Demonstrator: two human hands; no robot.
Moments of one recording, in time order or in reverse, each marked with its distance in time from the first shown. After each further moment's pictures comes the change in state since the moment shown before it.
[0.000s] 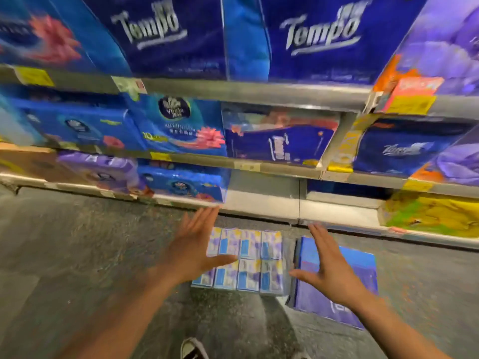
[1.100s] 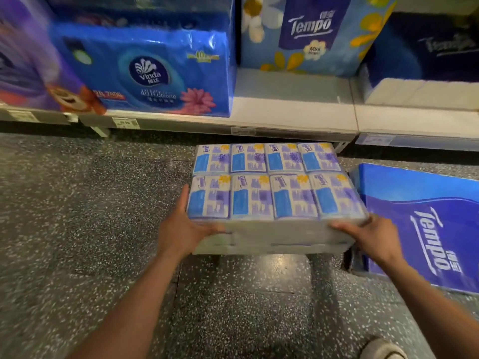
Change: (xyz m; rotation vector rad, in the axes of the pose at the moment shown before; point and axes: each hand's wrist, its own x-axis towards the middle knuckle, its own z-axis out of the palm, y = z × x) left_hand 0.076 -0.252 0.432 -0.538 0.144 -0.444; right_hand 0.104 0.261 0.371 0.154 0.333 0.556
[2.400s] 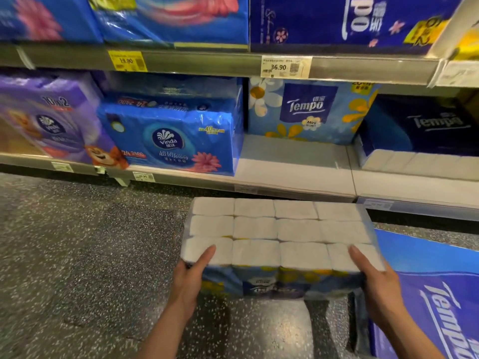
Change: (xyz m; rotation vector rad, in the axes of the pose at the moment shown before) left_hand -0.014 0.055 0.023 -1.032 0.134 -0.236; right_hand 0.025 -0.031 -0.012 0.802 0.047 0.114
